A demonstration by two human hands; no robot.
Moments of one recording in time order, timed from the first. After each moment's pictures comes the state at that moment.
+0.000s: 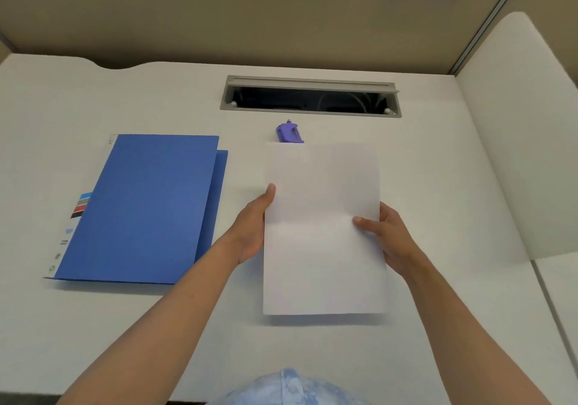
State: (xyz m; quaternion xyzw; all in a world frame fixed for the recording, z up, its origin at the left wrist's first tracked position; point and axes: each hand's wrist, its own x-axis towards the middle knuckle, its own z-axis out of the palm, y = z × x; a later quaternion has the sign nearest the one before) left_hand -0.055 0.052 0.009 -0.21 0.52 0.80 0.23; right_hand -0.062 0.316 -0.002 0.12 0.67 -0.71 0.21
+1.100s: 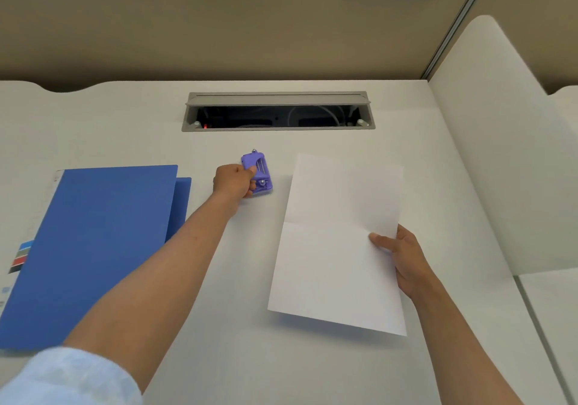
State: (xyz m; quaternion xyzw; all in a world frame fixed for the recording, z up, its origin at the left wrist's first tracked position) left_hand -0.212 0.069 -0.013 -0.30 0.75 0.58 0.08; right_hand -0.086 0.379 -0.015 0.25 0.61 -0.74 0.16
